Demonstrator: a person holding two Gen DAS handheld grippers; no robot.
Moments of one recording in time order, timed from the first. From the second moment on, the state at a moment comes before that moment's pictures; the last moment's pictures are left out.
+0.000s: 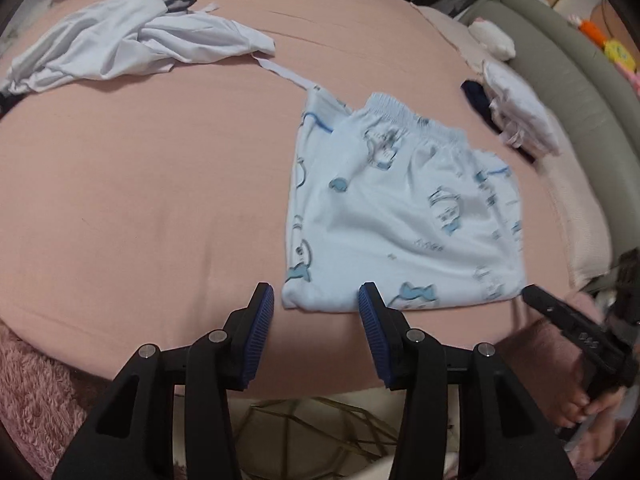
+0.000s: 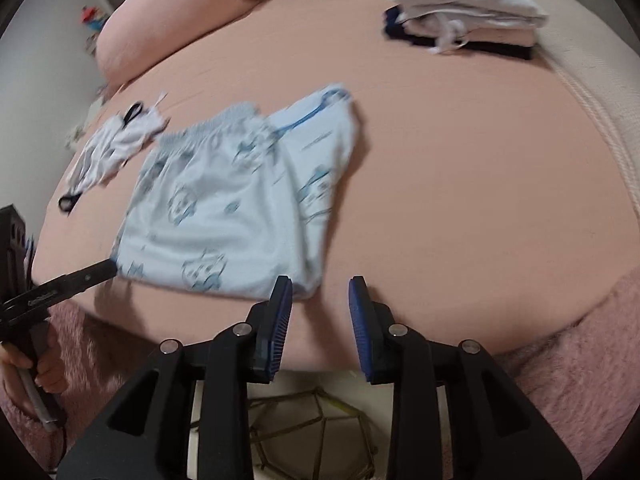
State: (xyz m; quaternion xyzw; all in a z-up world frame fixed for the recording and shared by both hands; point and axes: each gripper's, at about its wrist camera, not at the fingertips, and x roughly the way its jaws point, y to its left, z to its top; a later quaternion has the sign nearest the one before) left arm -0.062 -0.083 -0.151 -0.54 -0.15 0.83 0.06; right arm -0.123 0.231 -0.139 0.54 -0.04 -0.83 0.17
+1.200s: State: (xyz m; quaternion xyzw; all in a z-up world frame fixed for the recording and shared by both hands) left arm -0.084 -0.094 -0.147 -0.52 -0.24 0.82 0.08; right arm -0.136 0.210 -0.147 0.57 -0.08 -0.80 0.19
